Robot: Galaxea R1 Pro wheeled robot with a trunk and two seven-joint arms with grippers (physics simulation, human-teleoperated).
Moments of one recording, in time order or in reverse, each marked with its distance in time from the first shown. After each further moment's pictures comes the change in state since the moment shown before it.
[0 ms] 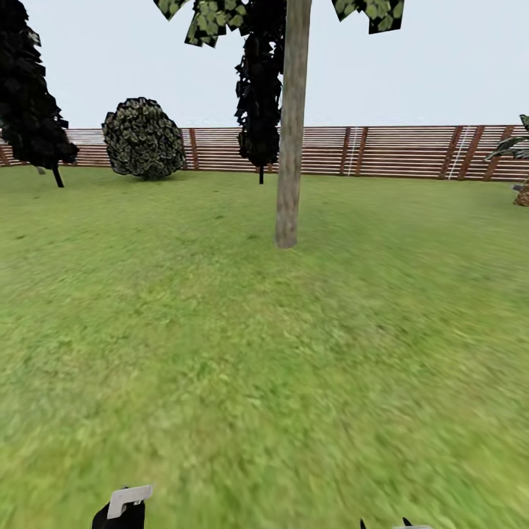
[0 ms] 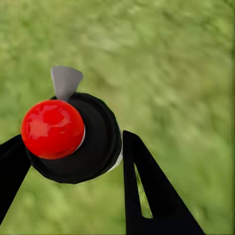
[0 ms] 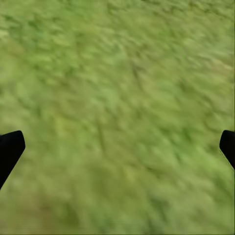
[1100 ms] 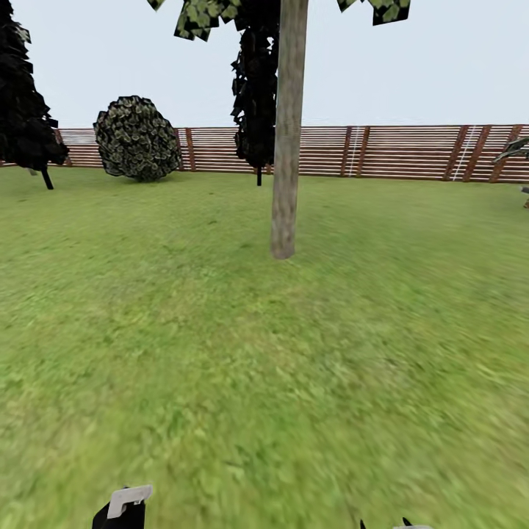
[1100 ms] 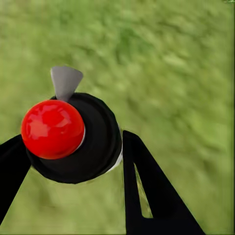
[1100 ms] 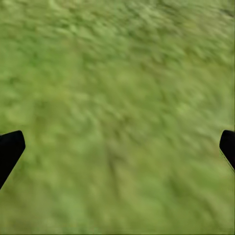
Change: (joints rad) left arm 0.000 0.000 0.000 0.000 0.000 0.000 0.000; right arm 0.000 0.000 0.000 0.000 0.000 0.000 0.002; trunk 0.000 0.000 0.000
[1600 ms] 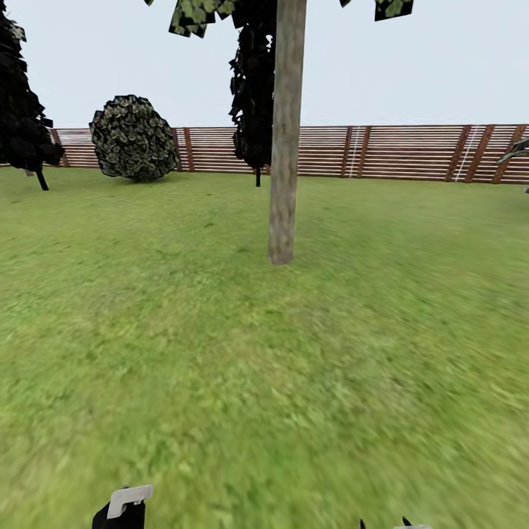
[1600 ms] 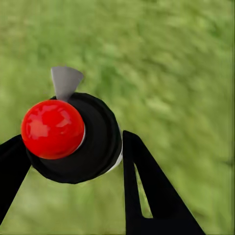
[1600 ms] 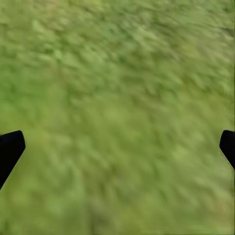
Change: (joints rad) left arm 0.000 0.000 0.000 0.000 0.001 0.000 0.000; right arm 0.000 0.000 0.000 0.000 0.000 0.000 0.001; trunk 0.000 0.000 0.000
